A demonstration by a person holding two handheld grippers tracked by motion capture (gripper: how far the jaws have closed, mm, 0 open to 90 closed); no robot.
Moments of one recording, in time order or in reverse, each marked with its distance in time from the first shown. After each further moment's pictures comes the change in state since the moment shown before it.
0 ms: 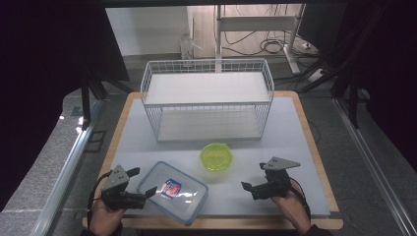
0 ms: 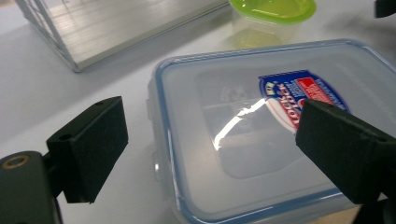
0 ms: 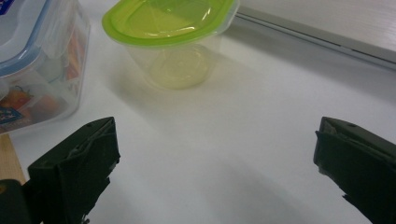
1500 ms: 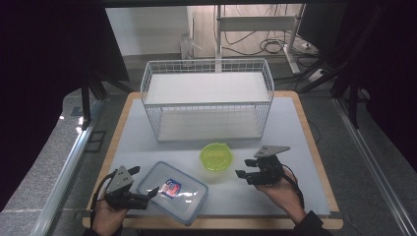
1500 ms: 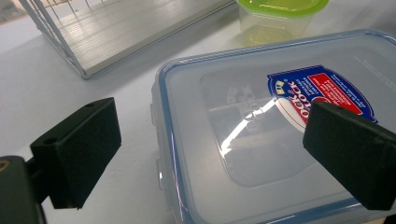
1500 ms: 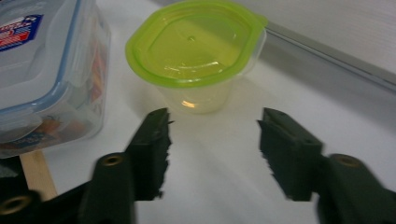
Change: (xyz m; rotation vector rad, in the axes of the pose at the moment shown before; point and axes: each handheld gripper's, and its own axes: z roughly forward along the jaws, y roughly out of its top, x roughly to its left) left arm -0.004 -0.001 0.006 -0.007 0.051 0.052; right arm 0.002 0.044 0.009 0.091 0.075 -0.018
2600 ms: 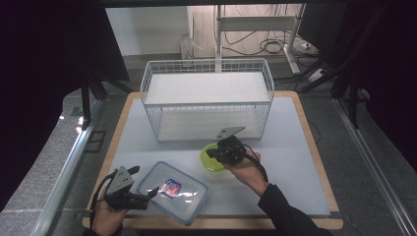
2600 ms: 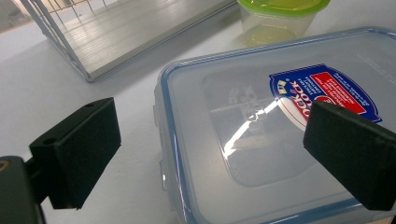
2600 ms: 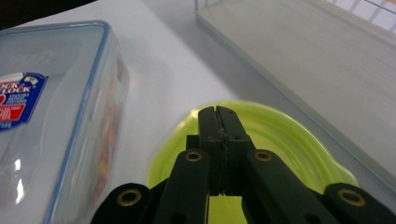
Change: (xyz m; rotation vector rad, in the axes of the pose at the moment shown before) left arm -0.001 0.000 0.000 -0.007 0.011 0.018; right arm 0.030 0.080 0.079 0.031 0.065 -0.160
